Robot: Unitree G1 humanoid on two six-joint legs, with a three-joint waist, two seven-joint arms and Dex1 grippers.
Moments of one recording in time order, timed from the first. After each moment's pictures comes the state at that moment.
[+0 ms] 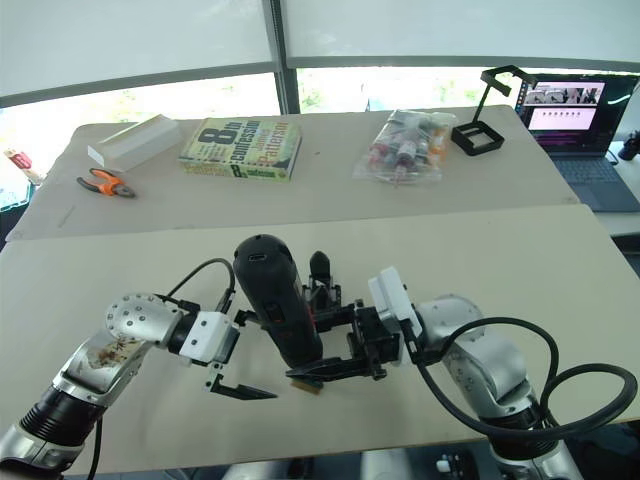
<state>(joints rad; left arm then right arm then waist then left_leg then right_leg) -0.26 0.74 -0.27 -0.22 -0.31 -0.01 -1.40 -0.25 -0.54 0.18 -0.46 0.71 0.37 1.25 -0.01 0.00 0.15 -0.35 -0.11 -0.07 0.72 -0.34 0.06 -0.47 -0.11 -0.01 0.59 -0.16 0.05</state>
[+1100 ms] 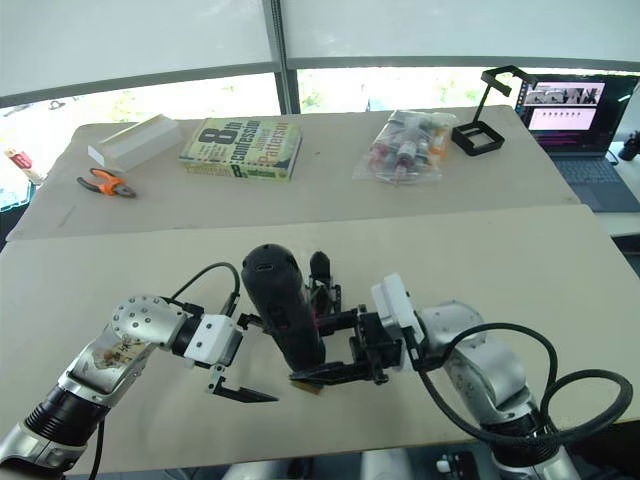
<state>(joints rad) -0.26 0.73 -0.29 -0.20 -0.30 -0.02 -1.40 -0.22 -0.53 0.18 -0.48 0.69 0.33 1.24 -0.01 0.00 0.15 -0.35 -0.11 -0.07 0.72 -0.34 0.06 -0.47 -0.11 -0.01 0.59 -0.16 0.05</state>
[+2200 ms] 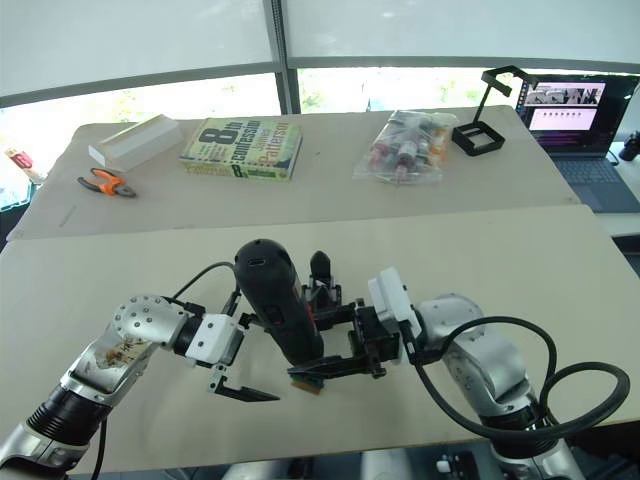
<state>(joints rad) -0.26 0.72 -0.29 -0.20 -0.29 -0.02 -1.39 -0.26 -0.55 0.19 -0.44 0.69 0.34 1.25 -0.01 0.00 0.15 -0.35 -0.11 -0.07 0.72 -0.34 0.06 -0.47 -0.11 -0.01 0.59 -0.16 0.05</state>
